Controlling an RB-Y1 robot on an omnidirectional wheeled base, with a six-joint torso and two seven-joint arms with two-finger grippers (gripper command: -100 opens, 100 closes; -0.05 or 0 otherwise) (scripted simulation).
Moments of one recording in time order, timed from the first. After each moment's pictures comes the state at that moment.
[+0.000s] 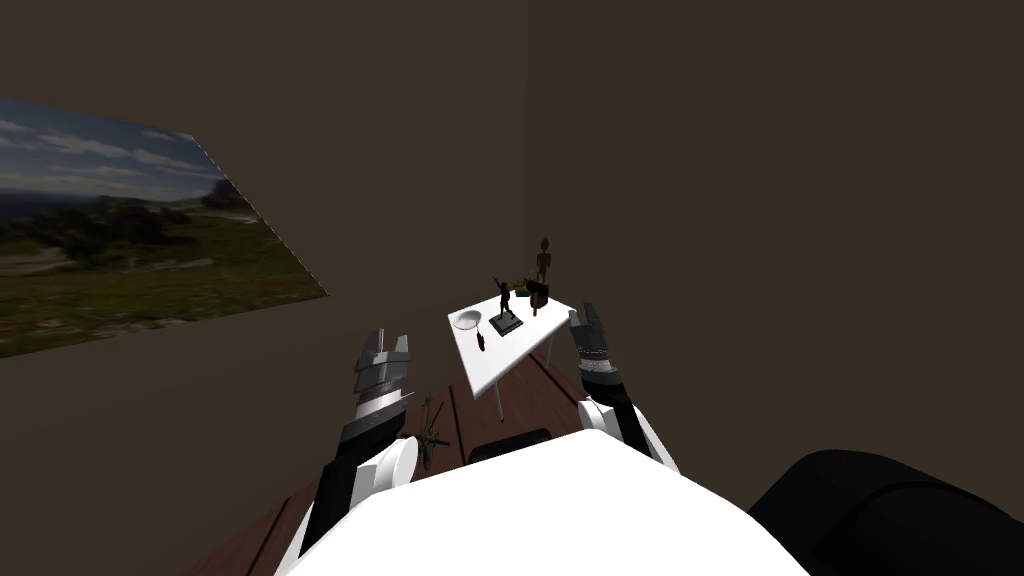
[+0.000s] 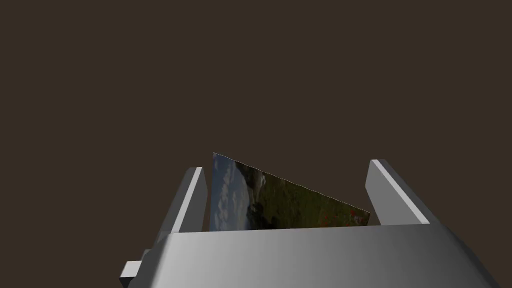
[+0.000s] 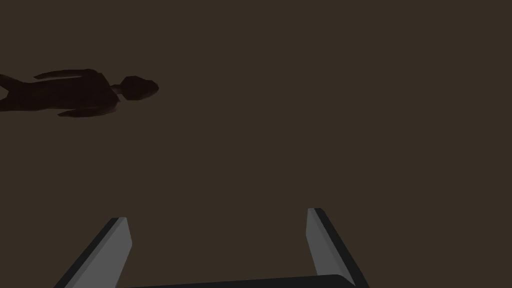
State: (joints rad) left arm 0.50 -0.04 0.01 -2.21 0.10 -0.43 -0.09; right arm 0.55 0.02 0.03 -2.23 0.03 -0.56 0.03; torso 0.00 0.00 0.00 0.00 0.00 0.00
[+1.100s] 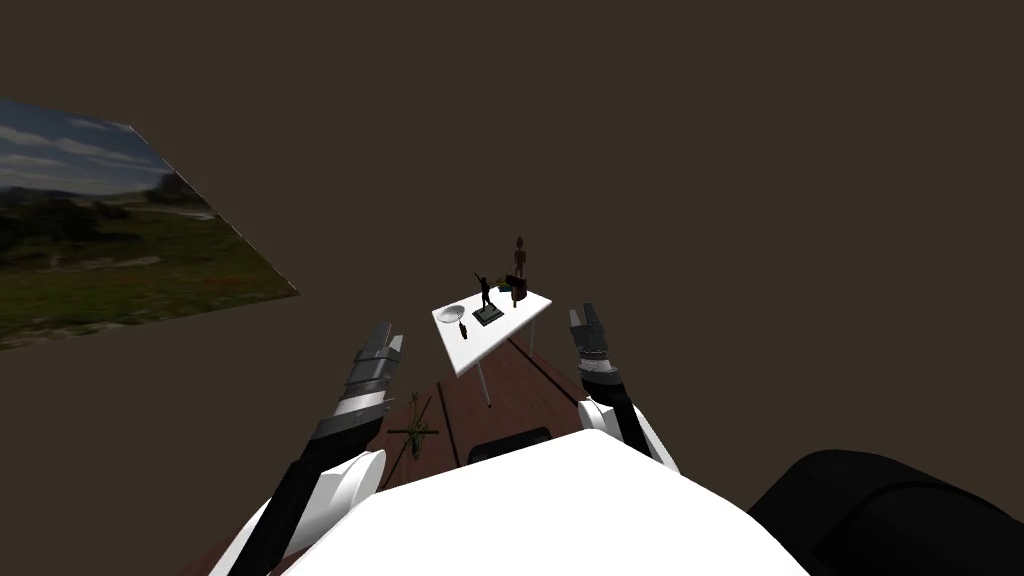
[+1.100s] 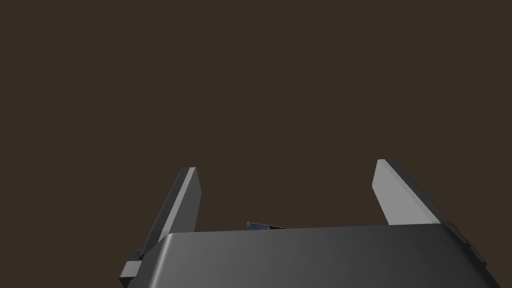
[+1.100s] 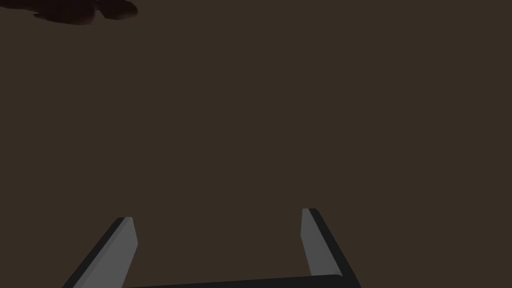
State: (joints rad) left arm 0.51 0.19 0.08 -2.28 0.13 -0.25 -0.20; right arm 0.55 0.02 0.03 -2.23 0.03 -0.56 0.03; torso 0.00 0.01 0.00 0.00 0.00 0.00
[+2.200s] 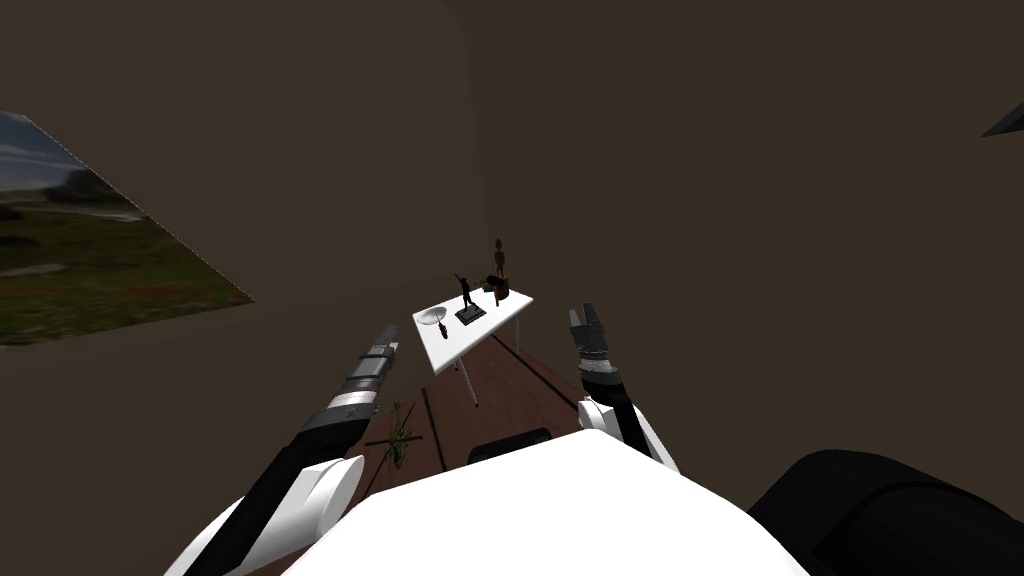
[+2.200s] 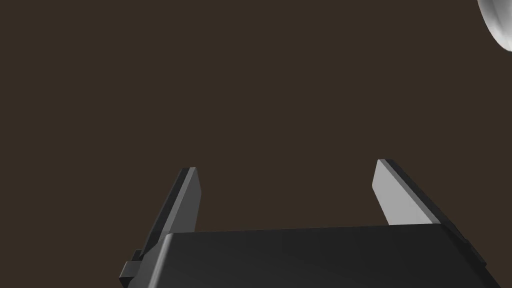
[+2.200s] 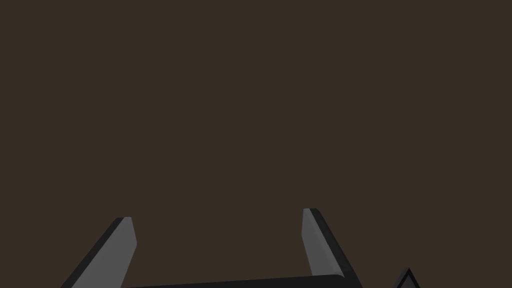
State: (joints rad) left arm 0.51 0.28 0.14 -2.33 0.17 0.01 -0.29; right arm 0.55 0.02 0.03 -2.23 0.03 -0.56 0.03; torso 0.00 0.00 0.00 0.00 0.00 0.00
